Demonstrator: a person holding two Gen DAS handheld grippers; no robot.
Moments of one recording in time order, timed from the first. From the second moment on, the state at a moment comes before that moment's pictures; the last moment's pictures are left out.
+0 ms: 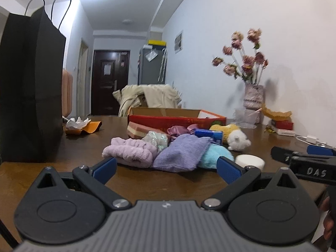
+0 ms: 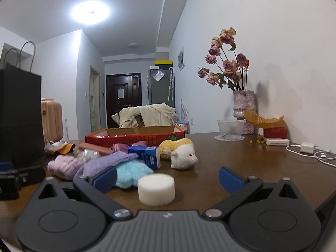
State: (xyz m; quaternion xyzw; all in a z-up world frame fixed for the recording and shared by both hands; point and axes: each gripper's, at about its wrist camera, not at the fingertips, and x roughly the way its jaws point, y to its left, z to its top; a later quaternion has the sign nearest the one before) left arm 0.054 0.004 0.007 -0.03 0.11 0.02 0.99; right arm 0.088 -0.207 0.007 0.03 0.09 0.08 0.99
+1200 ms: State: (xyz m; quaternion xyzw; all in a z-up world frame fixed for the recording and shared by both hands) left arm 0.202 0.074 0.050 -0.11 0.27 -0.04 0.96; right arm 0.331 -0.138 0.043 0.02 0.36 0.32 0.88
